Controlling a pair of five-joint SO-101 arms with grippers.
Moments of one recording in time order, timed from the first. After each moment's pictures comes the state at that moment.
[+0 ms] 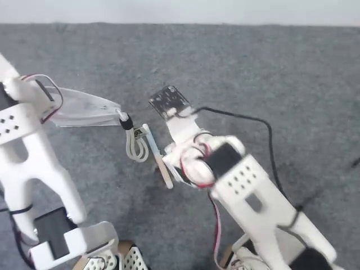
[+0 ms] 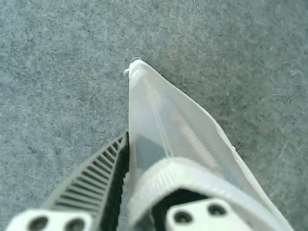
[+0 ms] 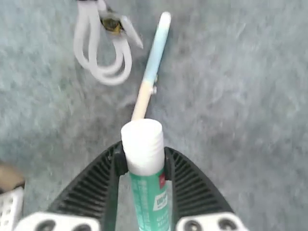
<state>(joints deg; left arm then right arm) -31.0 -7.5 -12.0 97.7 19.0 -43.5 -33.0 30.7 68.7 -2.5</state>
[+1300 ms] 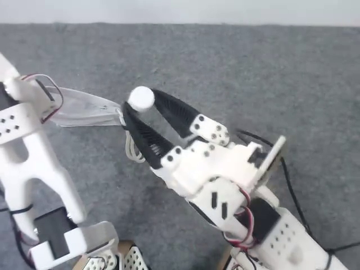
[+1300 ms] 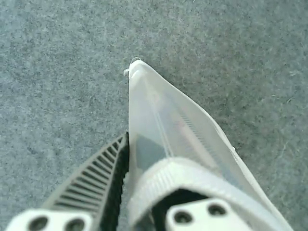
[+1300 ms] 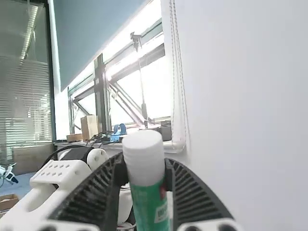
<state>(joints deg) -31.0 -7.5 -11.9 97.7 19.0 -53.0 -61.5 47.9 -3.4 -8.9</state>
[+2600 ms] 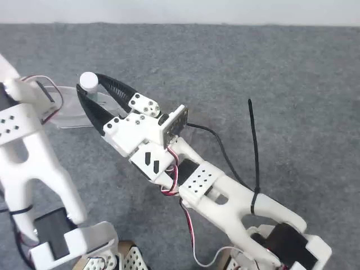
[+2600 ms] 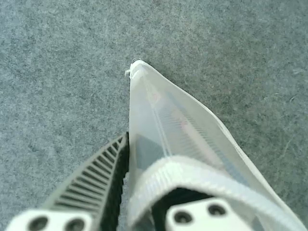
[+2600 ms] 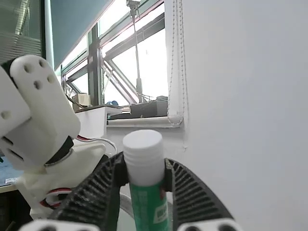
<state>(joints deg) -31.0 -7.6 -10.9 97.6 18.9 -53.5 -13.4 41.7 -43.2 -6.8</state>
